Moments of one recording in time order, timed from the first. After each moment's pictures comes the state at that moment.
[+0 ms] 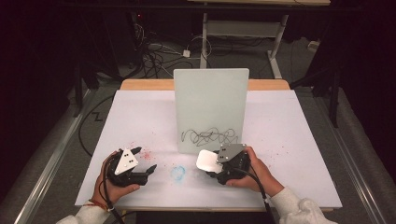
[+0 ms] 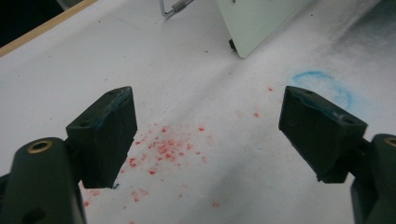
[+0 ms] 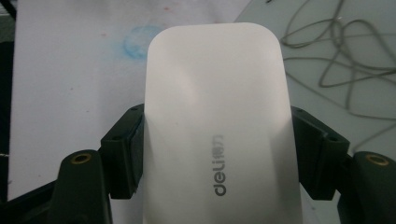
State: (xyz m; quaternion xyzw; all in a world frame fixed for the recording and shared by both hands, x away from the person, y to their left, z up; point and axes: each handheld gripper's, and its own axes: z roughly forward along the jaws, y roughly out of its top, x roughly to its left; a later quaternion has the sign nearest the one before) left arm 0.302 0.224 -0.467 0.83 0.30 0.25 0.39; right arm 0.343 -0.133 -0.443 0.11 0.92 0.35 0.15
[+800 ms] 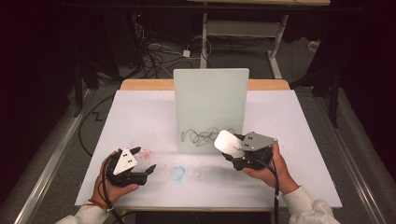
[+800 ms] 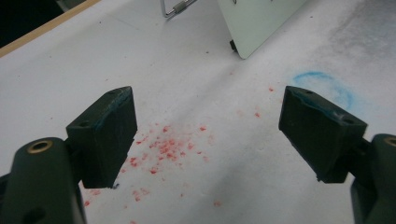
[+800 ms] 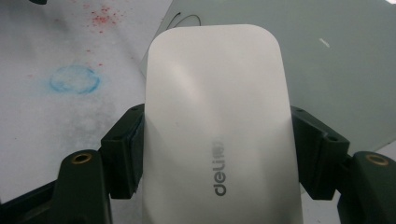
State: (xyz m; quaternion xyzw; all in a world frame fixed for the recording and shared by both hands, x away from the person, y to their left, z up) left arm 0.302 0.227 -0.468 0.83 0.30 0.25 0.39; right arm 0.348 -0.182 -0.415 0.18 0.86 0.41 0.25
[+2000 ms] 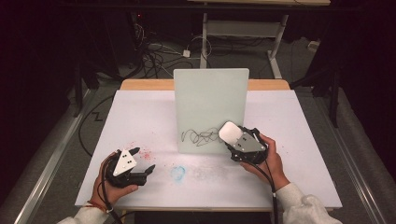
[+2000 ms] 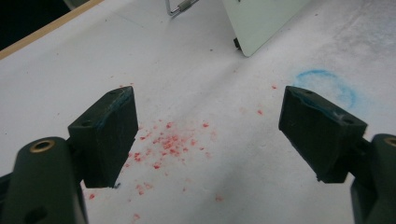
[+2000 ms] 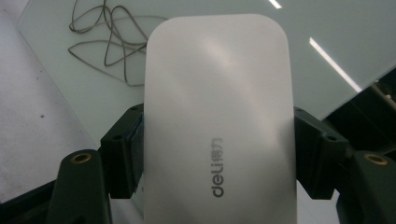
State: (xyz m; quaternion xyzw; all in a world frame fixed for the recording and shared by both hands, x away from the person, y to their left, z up) left arm 0.299 0.226 -0.467 0.83 0.31 0.26 0.39; right arm 0.367 -0.174 -0.449 0.19 0.82 0.34 0.41
